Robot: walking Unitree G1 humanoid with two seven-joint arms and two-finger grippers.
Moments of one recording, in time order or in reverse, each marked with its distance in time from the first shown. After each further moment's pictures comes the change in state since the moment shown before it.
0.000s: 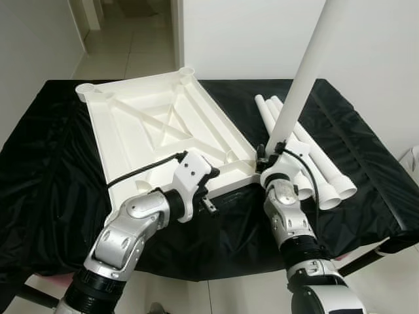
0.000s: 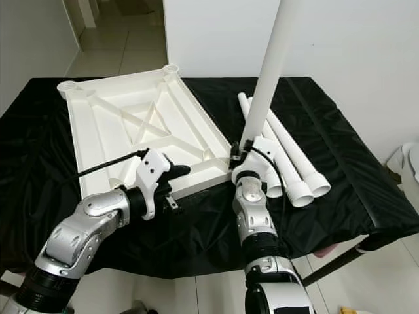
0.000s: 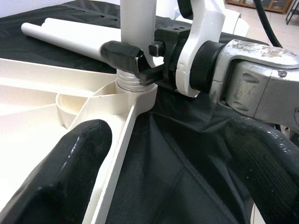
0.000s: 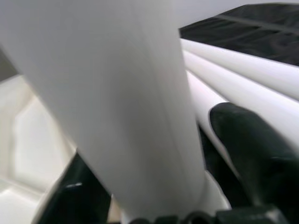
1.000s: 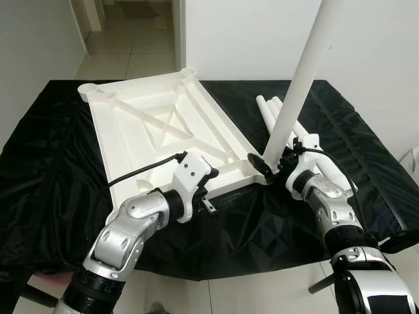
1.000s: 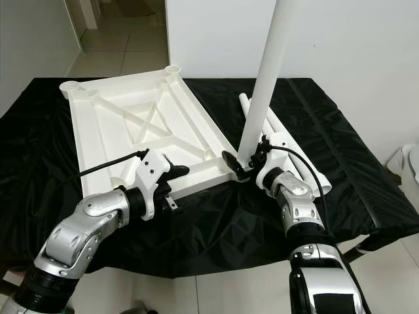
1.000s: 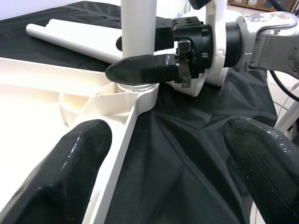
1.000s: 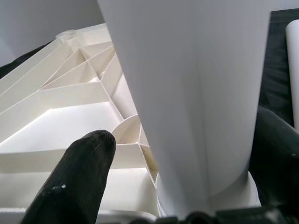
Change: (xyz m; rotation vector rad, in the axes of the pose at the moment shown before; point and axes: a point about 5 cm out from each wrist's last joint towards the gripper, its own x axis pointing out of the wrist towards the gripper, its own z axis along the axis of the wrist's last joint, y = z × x) left arm 0.000 0.000 0.000 0.002 0.003 0.008; right arm 0.012 -0.045 0.009 -0.170 0.103 0.688
